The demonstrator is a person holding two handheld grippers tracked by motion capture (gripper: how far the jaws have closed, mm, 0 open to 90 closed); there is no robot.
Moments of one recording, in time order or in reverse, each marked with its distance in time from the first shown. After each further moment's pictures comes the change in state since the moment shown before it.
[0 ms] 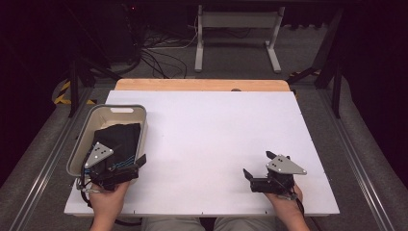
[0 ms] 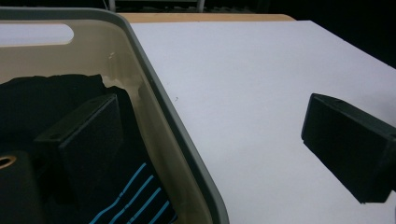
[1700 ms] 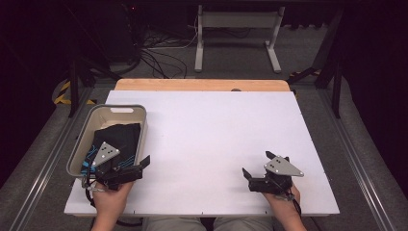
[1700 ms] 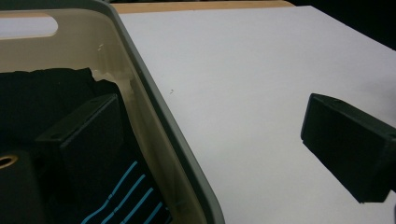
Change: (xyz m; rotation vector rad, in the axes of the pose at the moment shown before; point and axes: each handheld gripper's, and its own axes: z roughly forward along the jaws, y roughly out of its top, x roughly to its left) left arm -0.003 -0.002 0.010 0.030 -0.010 0.026; right arm 0.004 -0.004 0.005 -0.008 -0.040 -0.006
